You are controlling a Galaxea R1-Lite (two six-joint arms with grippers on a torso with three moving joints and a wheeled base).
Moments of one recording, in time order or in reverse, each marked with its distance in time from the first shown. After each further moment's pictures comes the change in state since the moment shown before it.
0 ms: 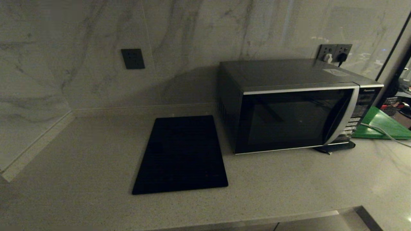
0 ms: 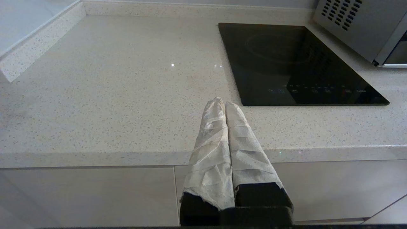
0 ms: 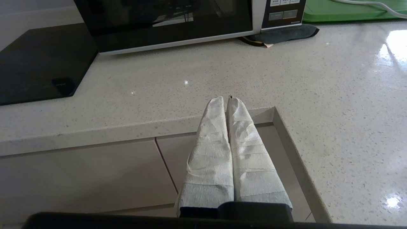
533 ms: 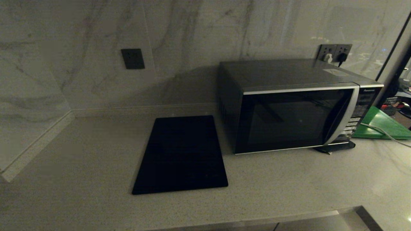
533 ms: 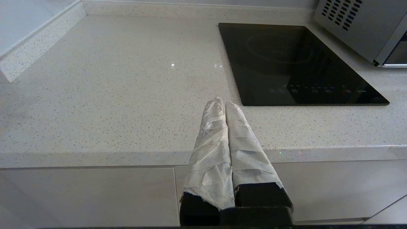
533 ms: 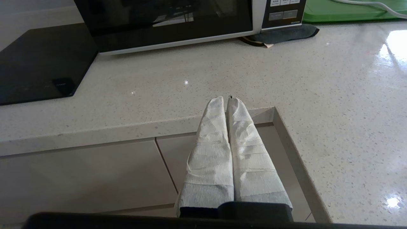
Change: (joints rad) left arm 0.000 0.000 0.000 0.000 0.000 0.000; right arm 0.000 0.000 0.000 0.000 -0.001 0.000
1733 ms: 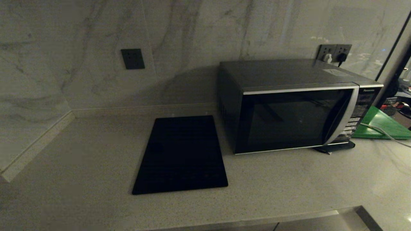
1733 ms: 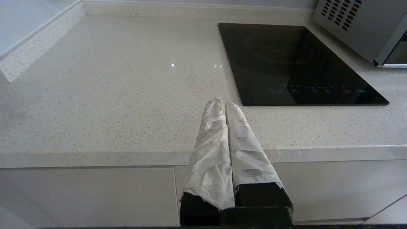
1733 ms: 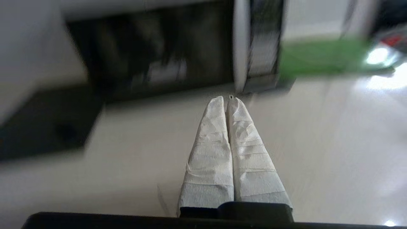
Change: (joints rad) left arm 0.000 0.000 0.000 0.000 0.000 0.000; right arm -0.005 0.204 -0.365 0.014 -0.091 0.005
